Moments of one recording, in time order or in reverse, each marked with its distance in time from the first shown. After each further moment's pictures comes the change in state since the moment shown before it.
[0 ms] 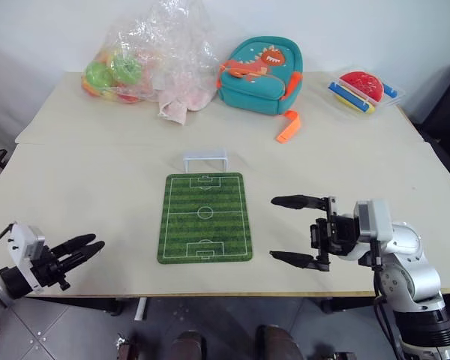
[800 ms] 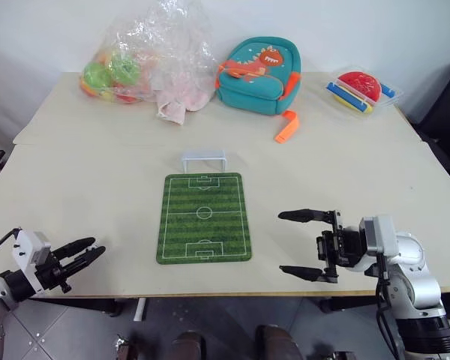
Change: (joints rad) left arm -0.008 -0.008 -0.049 0.103 0.065 -0.136 0.002; right arm 0.074 0.000 -0.034 0.114 0.002 -0.134 0.138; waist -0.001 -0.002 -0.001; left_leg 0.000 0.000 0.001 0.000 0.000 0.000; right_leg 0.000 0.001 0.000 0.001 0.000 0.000
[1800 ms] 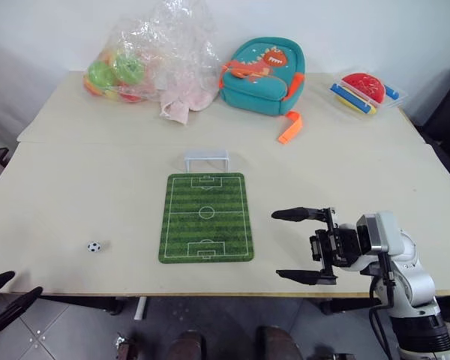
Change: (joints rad) left arm 0.111 0.072 0.252 0.437 -0.068 -0.232 -0.248; right arm -0.031 0.022 0.034 -0.046 0.059 0.047 0.019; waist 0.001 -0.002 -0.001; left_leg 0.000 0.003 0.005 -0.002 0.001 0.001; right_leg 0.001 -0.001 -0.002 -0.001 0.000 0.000
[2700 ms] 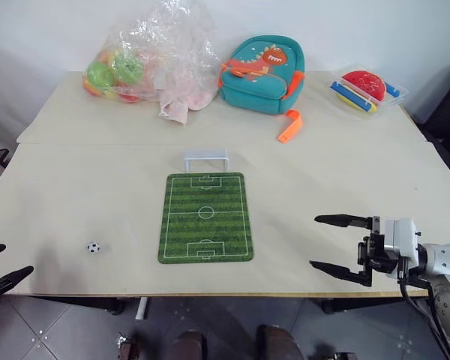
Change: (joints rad) left arm -0.137 0.220 -0.094 0.129 0.128 -0.062 0.087; right arm 0.189 -0.230 -0.186 0.057 -0.165 -0.023 -0.128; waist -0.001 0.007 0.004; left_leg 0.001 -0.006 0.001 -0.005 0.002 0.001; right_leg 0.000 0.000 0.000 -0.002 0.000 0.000
